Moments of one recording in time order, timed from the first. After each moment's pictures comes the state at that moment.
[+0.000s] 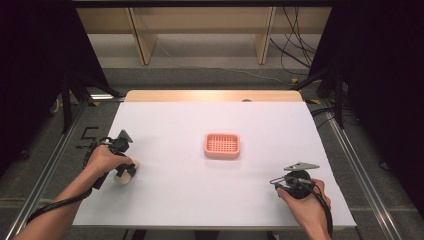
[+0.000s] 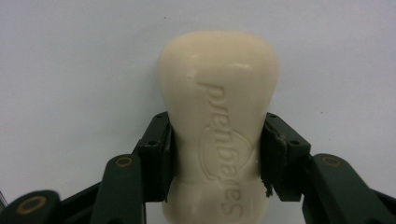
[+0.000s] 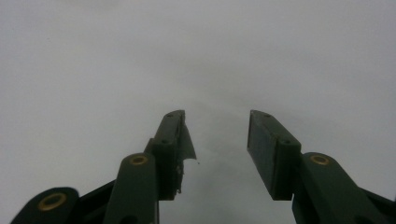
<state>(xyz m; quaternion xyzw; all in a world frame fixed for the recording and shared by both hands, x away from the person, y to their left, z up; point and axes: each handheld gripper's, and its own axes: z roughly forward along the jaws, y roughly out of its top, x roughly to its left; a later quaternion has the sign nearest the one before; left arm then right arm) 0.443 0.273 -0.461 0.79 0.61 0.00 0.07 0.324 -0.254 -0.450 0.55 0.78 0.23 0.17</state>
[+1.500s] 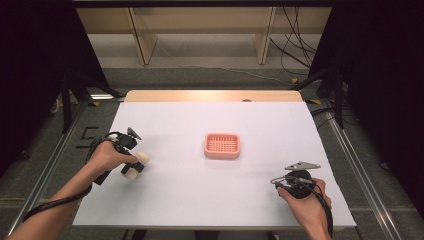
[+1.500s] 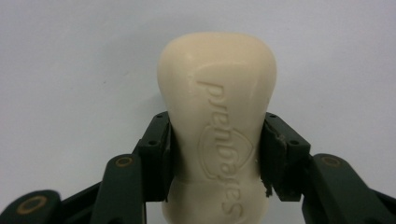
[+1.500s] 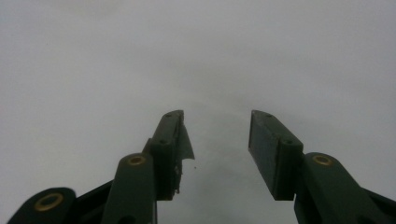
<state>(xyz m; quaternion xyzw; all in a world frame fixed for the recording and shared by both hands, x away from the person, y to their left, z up) 0.437 0.249 -0.436 0.85 0.50 0.02 0.13 0.324 -0.256 -0.448 0.55 0.78 0.24 0.18</state>
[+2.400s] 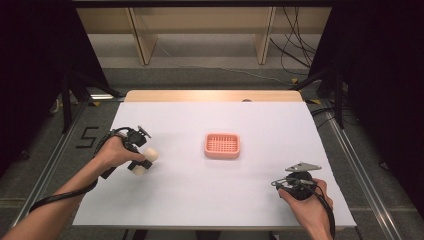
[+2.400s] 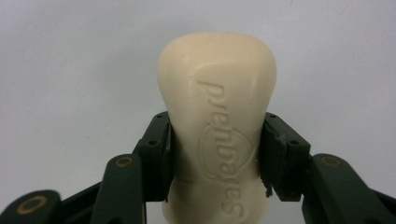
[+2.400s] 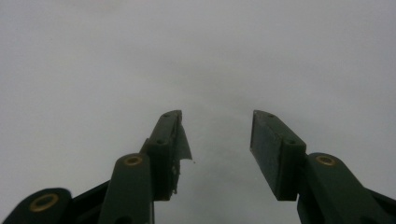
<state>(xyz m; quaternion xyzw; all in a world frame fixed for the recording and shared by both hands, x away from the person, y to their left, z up) 0.444 0.223 -0.425 0.89 0.43 0.03 0.14 0.320 -0.257 -0.445 0.54 0.79 0.24 0.18</state>
